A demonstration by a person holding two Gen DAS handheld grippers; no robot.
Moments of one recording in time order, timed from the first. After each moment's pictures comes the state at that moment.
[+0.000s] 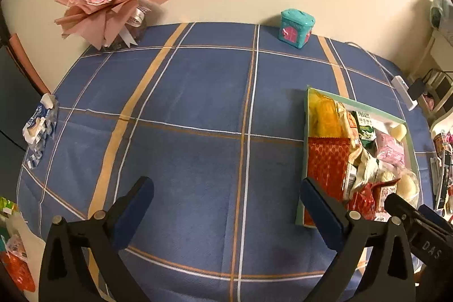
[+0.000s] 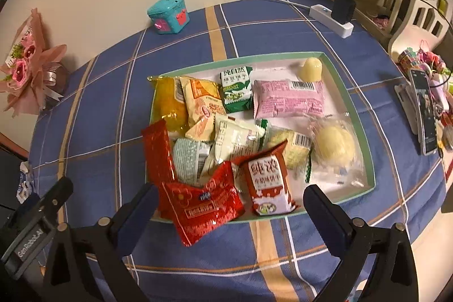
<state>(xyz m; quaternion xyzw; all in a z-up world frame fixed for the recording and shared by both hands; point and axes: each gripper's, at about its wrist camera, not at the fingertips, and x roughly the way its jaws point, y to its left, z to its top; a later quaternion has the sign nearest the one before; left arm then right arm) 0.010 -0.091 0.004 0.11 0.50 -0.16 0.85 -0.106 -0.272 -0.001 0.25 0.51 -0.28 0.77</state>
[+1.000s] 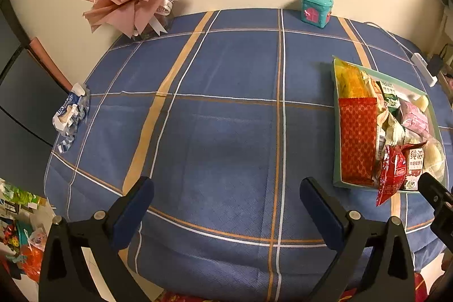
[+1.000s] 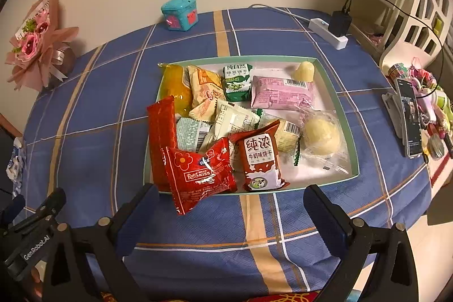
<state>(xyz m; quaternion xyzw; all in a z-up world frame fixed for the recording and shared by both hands) -0.022 -0.063 -0.002 0.17 0.50 -0.10 0.84 -0.127 -0.241 0.010 0.19 0.52 -0.28 0.79</state>
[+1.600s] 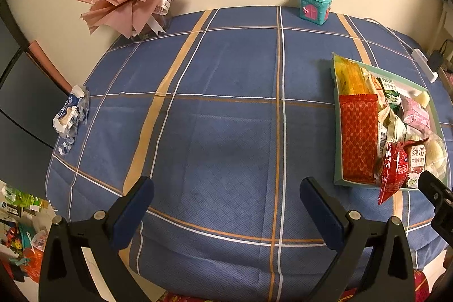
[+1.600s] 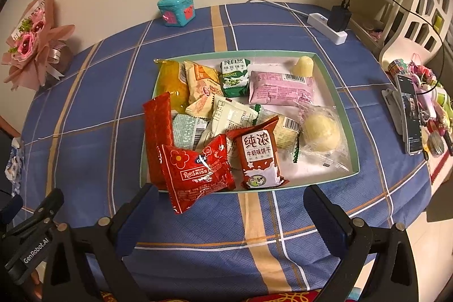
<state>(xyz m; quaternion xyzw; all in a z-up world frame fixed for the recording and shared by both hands) -0.021 -0.065 -0.005 0.18 0.50 -0.10 0.84 -0.127 -0.244 0.006 0.19 0.52 -0.28 0.78</state>
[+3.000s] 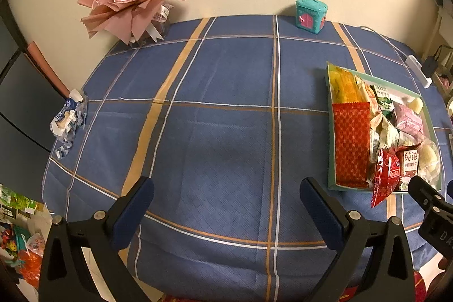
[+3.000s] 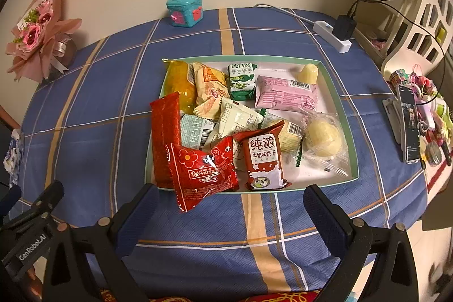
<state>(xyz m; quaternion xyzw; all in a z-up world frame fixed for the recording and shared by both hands) -0.023 -0.061 0.005 0.17 0.49 -0.11 0.85 -0.122 -0.234 0.013 0.17 0.53 -0.28 0.79</state>
